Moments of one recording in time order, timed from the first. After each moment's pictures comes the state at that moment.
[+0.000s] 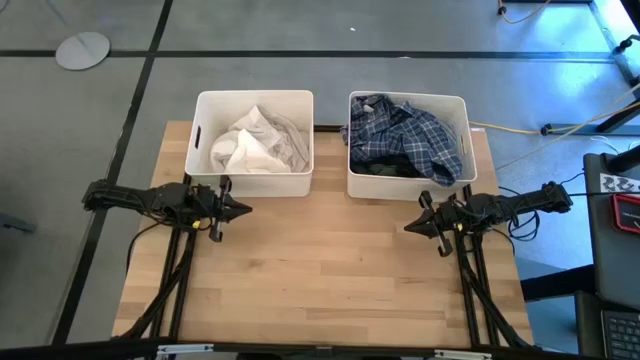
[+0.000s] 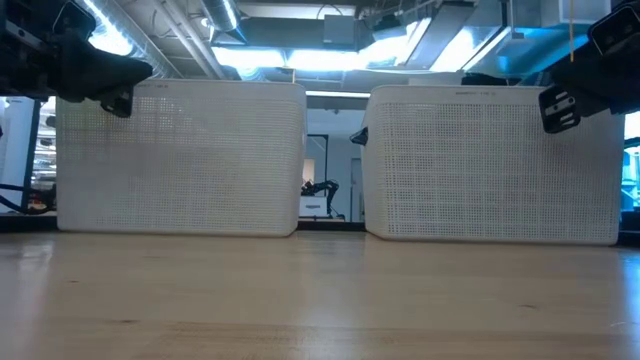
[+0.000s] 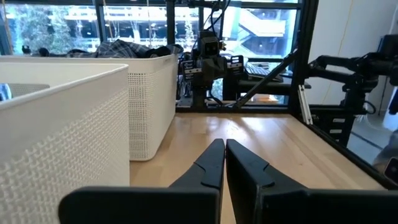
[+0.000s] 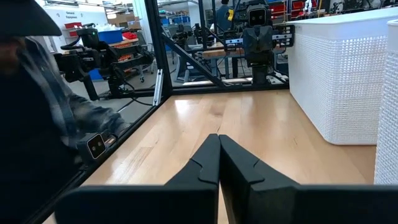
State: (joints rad) left arm -0.15 0.00 0.01 0.04 -0.16 0.00; right arm 0.26 0.04 0.01 0.01 0.02 0.13
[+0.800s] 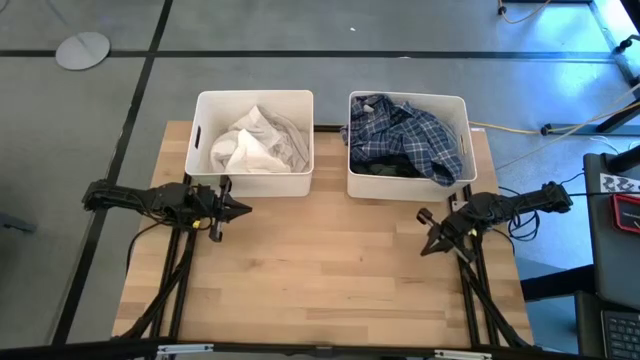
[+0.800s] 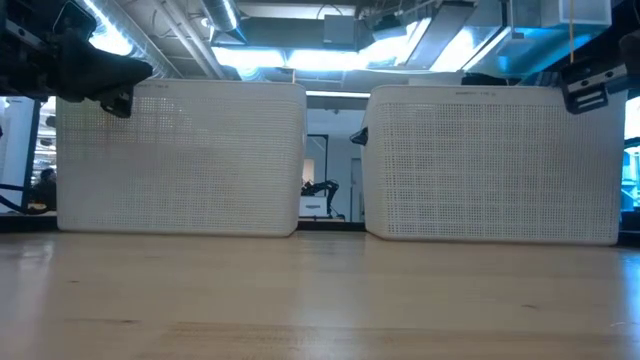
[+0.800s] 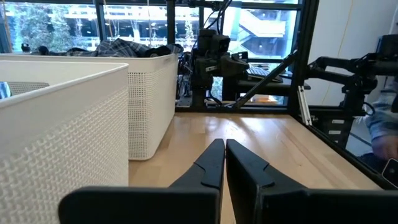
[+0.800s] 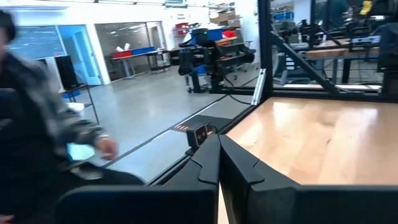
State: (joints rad) left arm -0.15 0.00 0.01 0.04 -0.16 -0.01; right arm 0.26 0.04 0.01 0.08 -0.44 0.15
